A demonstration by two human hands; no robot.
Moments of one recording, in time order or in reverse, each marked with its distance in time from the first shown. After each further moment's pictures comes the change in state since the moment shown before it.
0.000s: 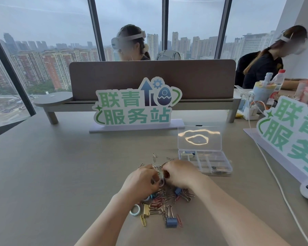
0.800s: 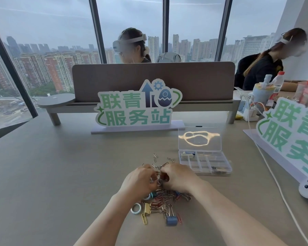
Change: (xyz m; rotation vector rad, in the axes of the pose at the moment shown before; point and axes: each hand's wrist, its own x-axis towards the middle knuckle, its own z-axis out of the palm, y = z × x) left_hand -0.007 0.004 -0.009 0.029 0.016 -0.036; right_hand -0.009 -0.005 0.011 0.167 0.062 -0.072
